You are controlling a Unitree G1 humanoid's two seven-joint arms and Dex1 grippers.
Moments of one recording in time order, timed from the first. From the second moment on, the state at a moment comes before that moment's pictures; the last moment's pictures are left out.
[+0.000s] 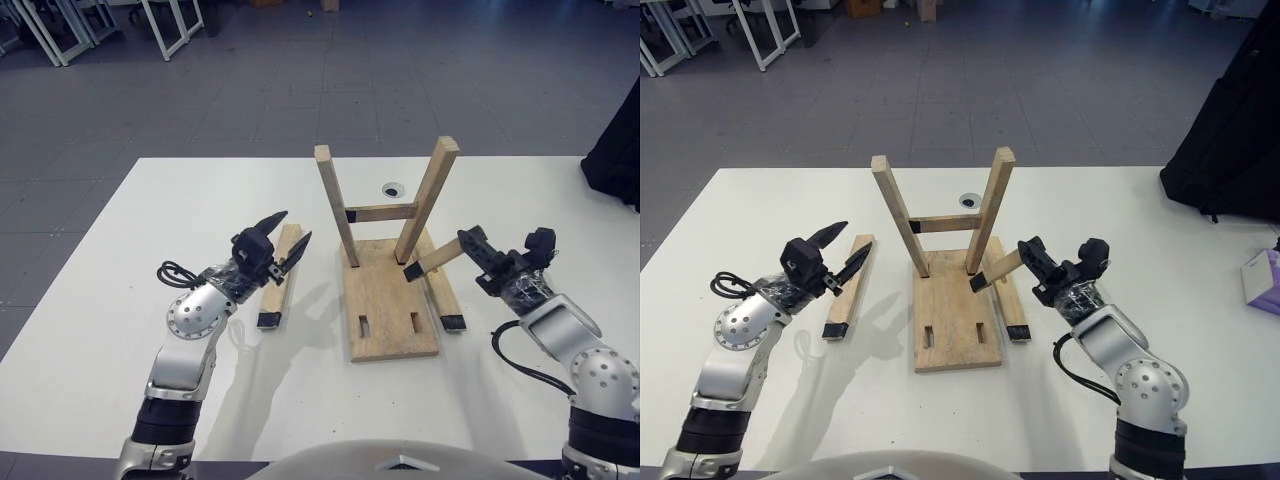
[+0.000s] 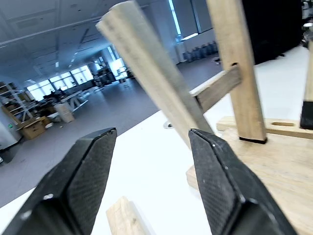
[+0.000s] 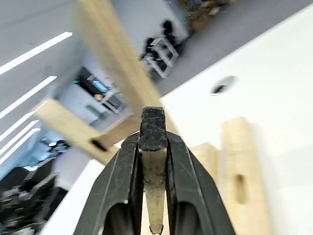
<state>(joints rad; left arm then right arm) 0.00 0.39 0.00 -0.18 -0.15 -0.05 -0.52 -0.01 -0.32 -0.28 -0.32 1.08 0.71 0.06</state>
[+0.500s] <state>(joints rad) 0.00 0.38 0.01 -0.12 -0.15 -0.08 -0.49 -0.09 -0.24 -0.24 -0.29 0.79 0.61 -0.02</state>
